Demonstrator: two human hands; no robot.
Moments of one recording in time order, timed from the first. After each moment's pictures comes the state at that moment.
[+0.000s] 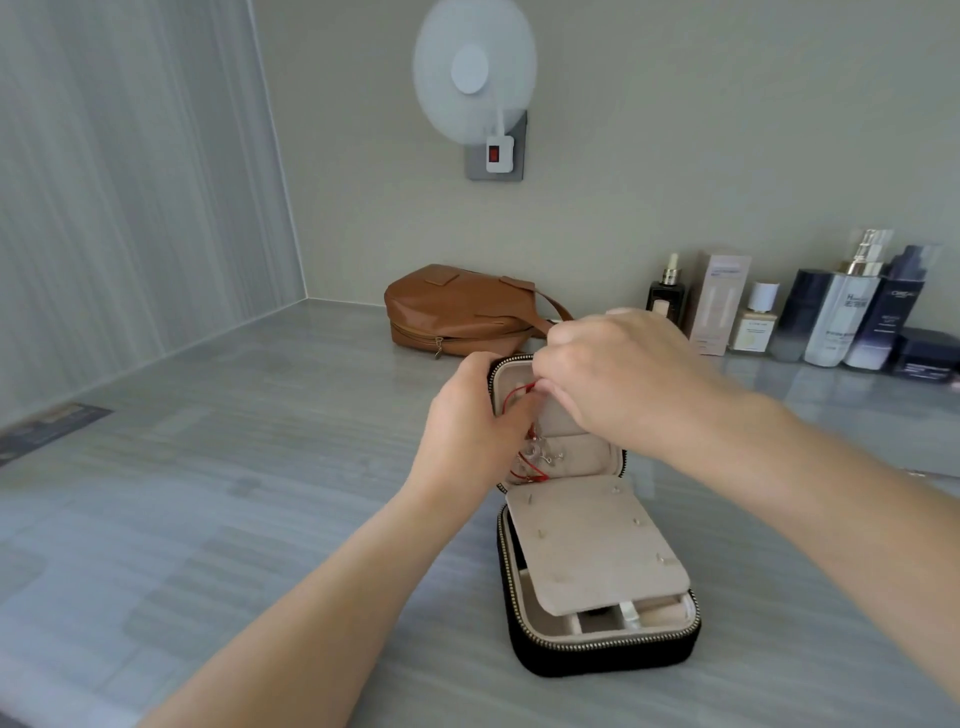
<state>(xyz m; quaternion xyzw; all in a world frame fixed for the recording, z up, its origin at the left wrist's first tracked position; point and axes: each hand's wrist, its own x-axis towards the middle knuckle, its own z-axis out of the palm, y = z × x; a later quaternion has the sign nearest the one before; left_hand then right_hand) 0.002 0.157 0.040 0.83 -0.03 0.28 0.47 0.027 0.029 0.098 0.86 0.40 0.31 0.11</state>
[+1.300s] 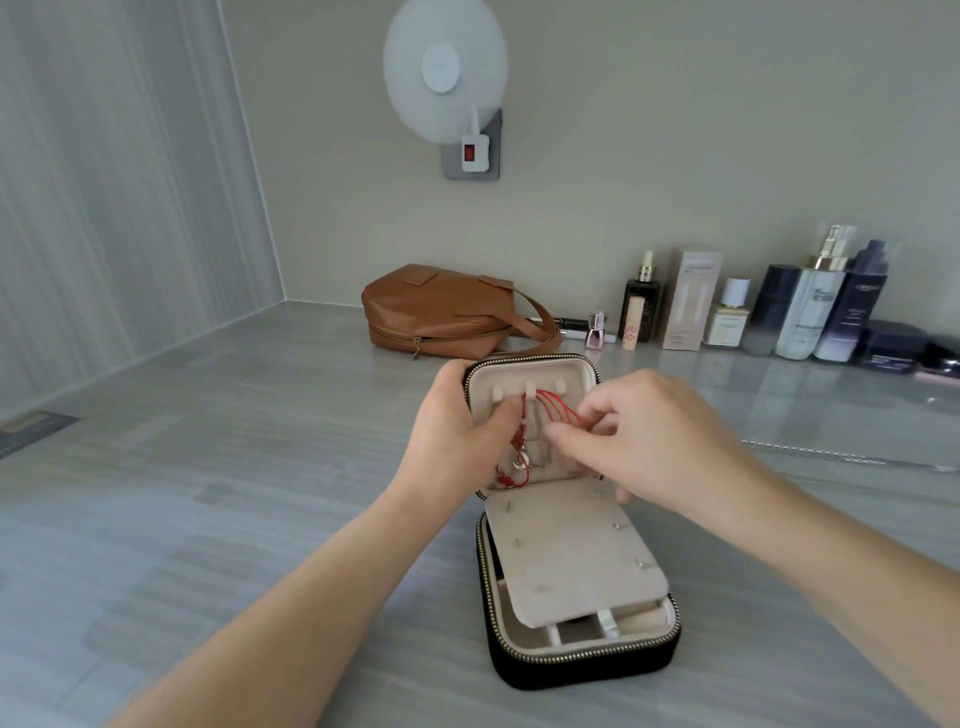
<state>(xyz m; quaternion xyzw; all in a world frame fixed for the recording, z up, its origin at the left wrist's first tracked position) -0.001 0.145 0.037 0.78 -0.02 0.26 0.57 0.001 -0.012 0.071 0.94 0.21 0.12 -0.24</state>
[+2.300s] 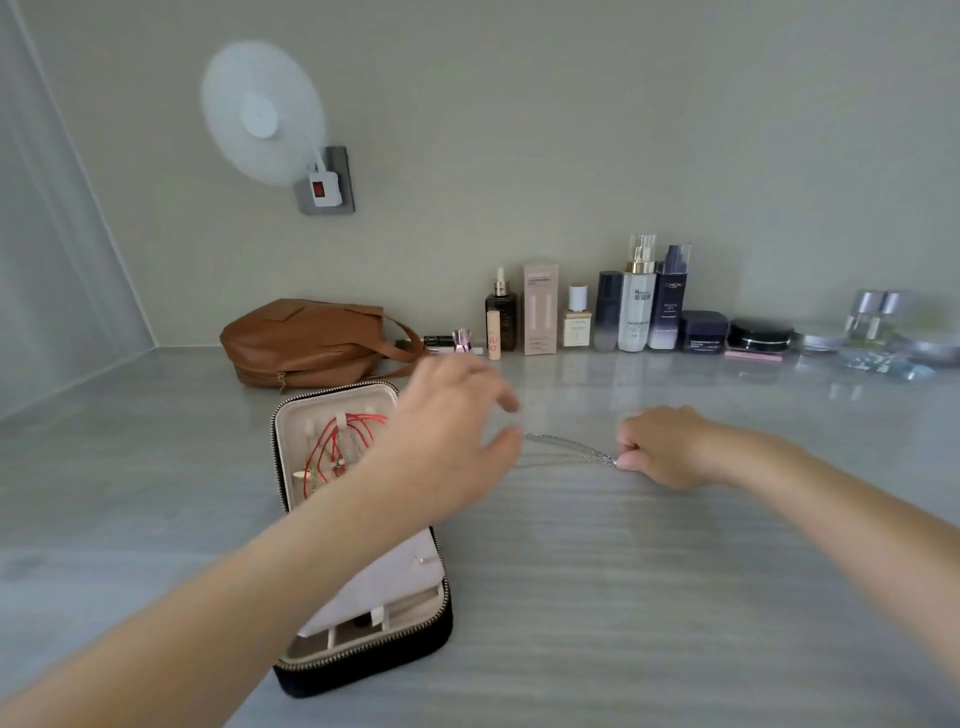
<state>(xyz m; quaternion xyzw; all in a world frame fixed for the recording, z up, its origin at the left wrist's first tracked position) -0.003 0.035 0.072 0.92 -0.22 0.27 0.18 0.072 -0.196 0.038 0.98 0.16 -0.05 0.05</state>
